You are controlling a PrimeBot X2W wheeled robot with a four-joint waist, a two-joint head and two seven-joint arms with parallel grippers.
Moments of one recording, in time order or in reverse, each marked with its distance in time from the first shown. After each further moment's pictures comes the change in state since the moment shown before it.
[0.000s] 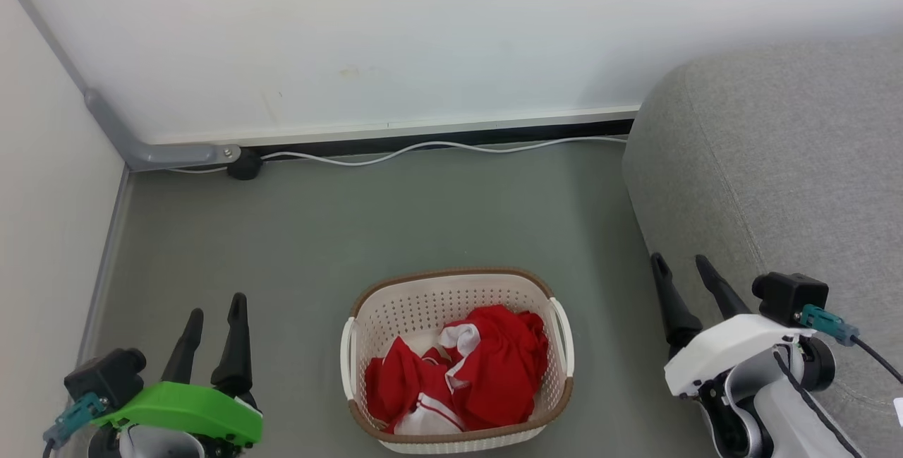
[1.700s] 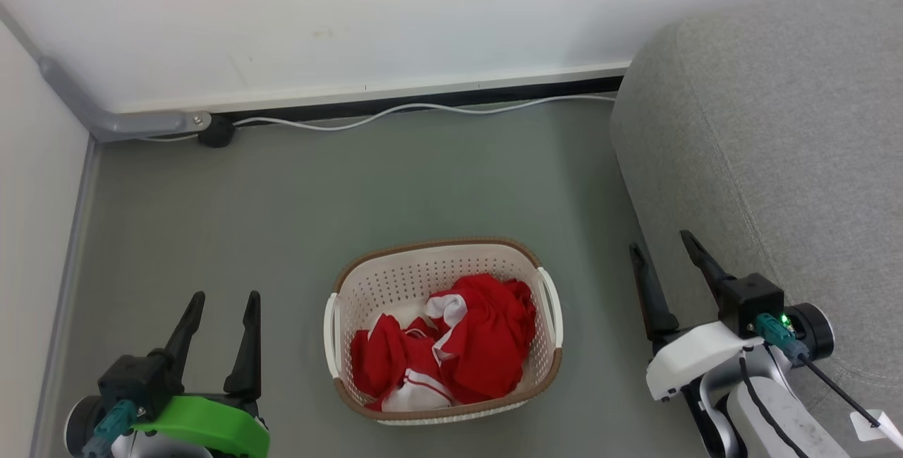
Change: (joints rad) left arm 0.032 0.030 -0.013 -0.053 0.392 -0.029 -0.096; right arm -0.013 -0.006 0.067 -0.023 -0.345 -0.066 -0.100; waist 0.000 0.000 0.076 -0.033
